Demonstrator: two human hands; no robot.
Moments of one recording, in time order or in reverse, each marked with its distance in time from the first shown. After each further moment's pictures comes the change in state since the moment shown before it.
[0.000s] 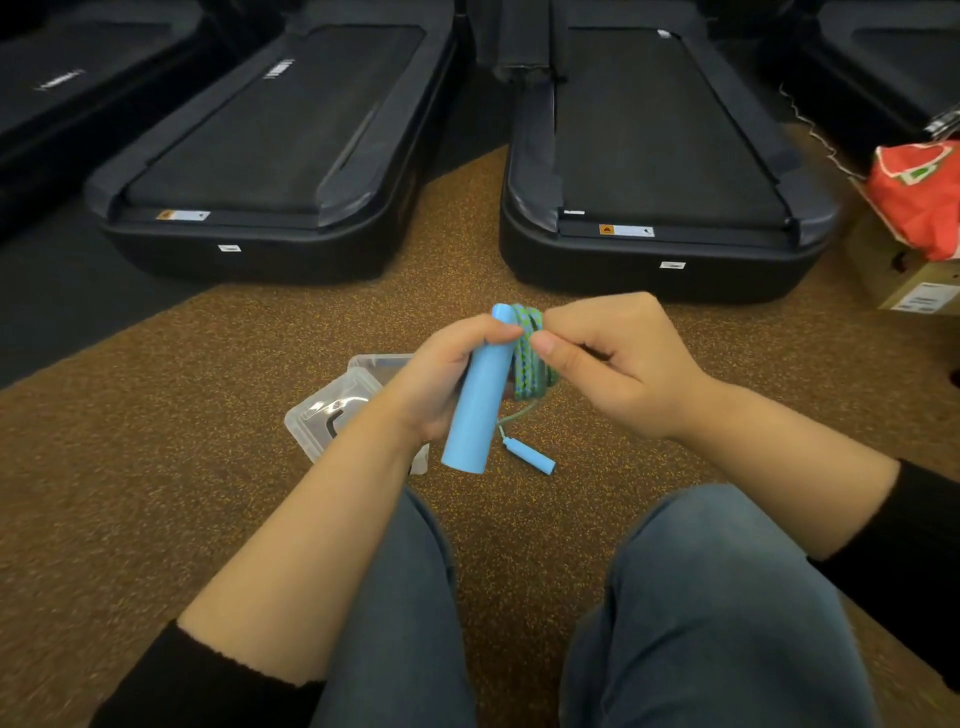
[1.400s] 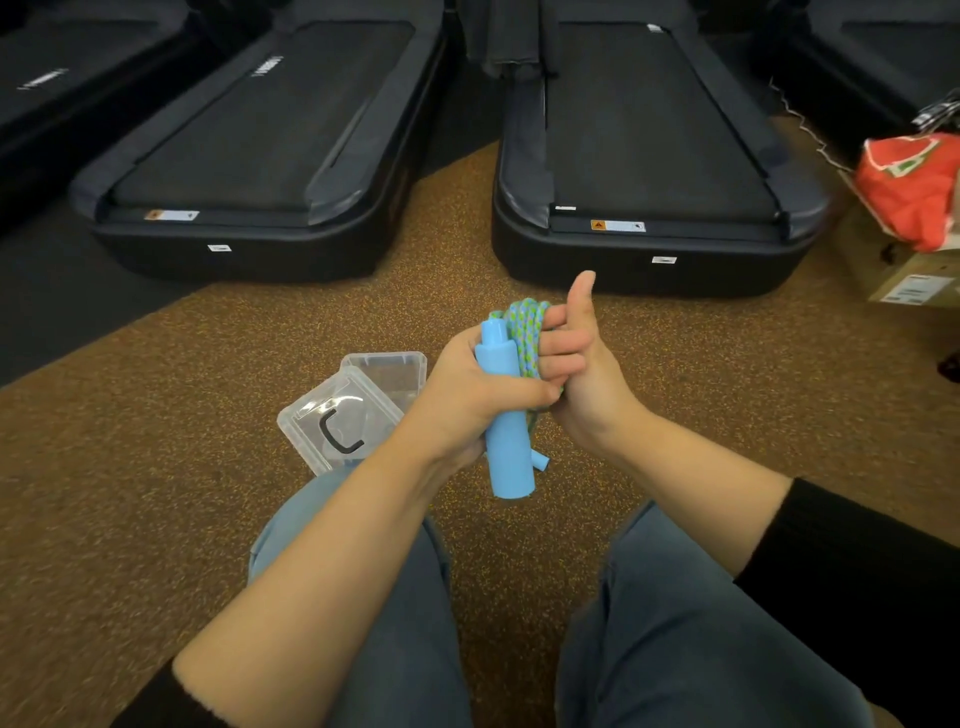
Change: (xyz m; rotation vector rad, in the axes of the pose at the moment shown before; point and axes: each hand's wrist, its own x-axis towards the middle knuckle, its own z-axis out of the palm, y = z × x) left_hand -0.009 -0.020 0.029 0.038 -0.026 0.291; right_hand 0.001 -0.007 0.043 1.249 0.351 0.918
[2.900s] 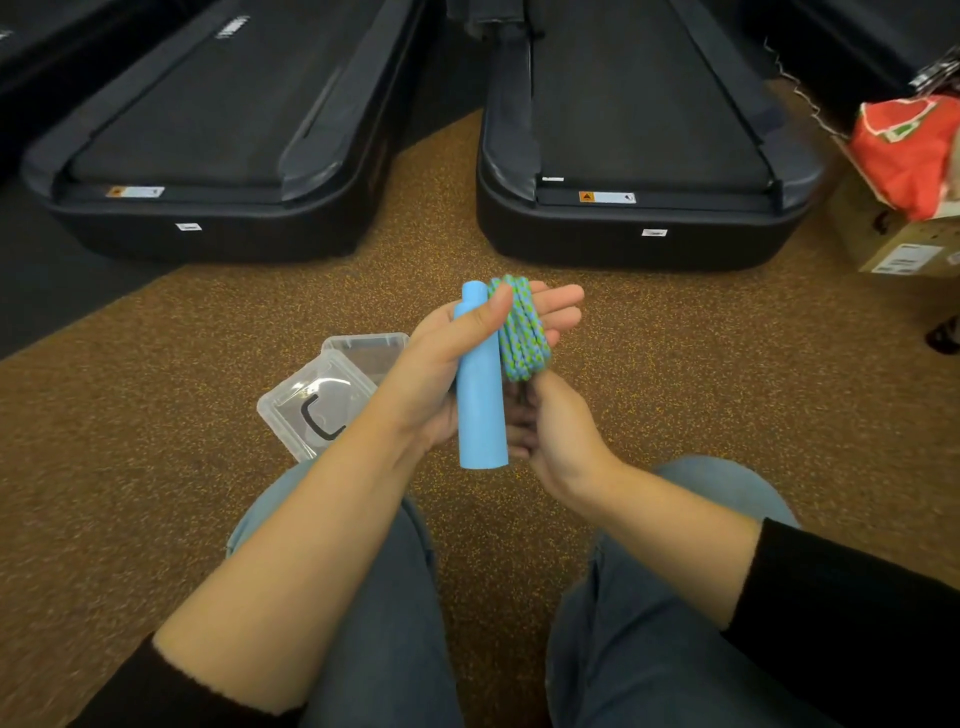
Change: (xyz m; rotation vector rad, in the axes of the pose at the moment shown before) left_hand 0.017 -0.003 -0.006 -0.327 -0.101 -0.095; right_hand -0.010 0.048 -0.013 0.035 0.038 0.138
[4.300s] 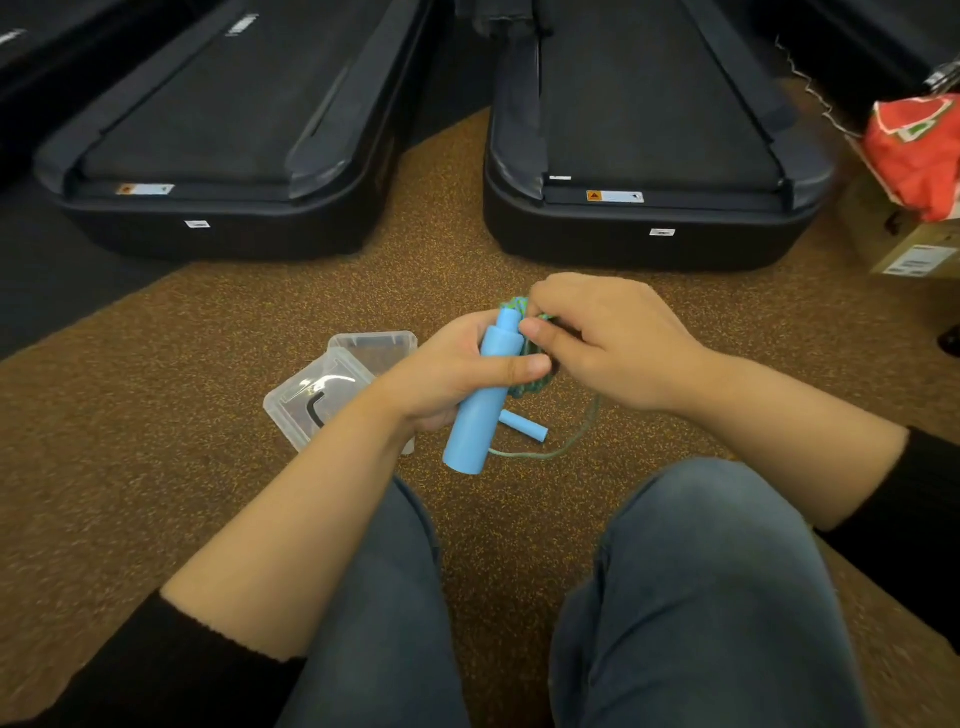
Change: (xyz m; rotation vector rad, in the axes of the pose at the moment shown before) left_hand 0.008 0.002 -0.019 0.474 -0.154 -0.141; right_hand 0.006 -0.088 -0.024 -1.708 -0.166 -0.770
